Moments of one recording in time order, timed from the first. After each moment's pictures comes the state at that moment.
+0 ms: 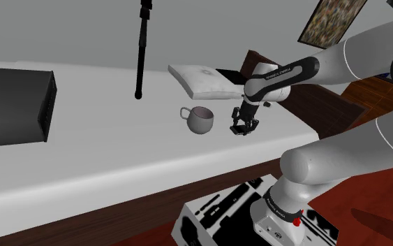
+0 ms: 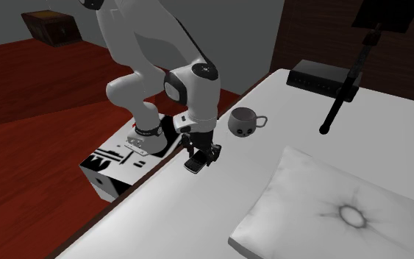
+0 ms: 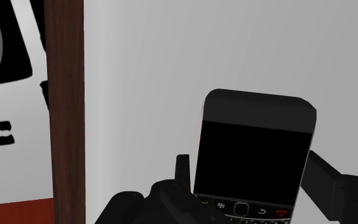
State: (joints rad) arm -0.49 -0.39 0.10 -2.75 -0.01 2.31 1.31
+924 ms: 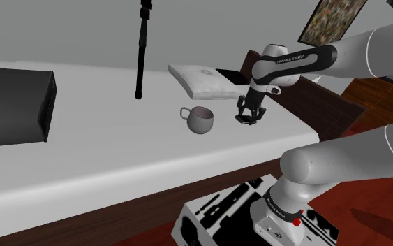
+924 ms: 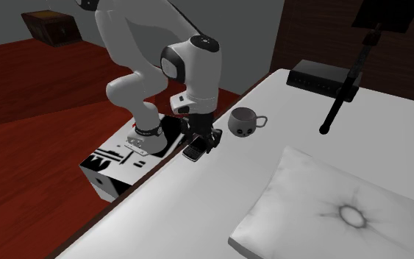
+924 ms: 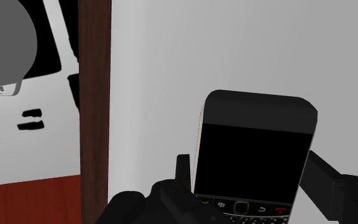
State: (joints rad) arm -0.48 -0.51 0.09 -2.65 0.00 2.10 1.29
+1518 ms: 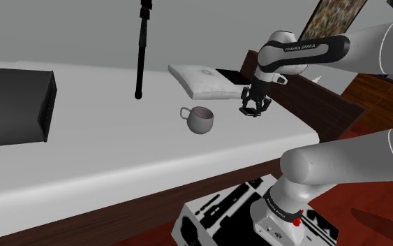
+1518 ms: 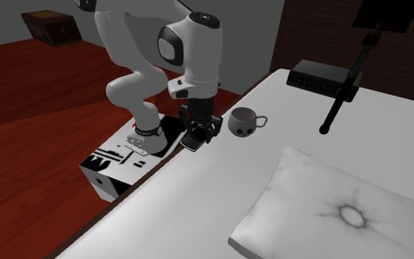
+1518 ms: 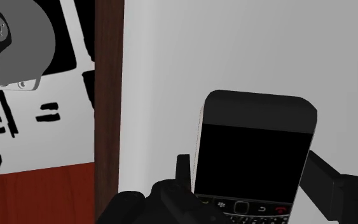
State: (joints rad) arm -0.48 -0.56 0.08 -2.57 0.00 1.96 1.29
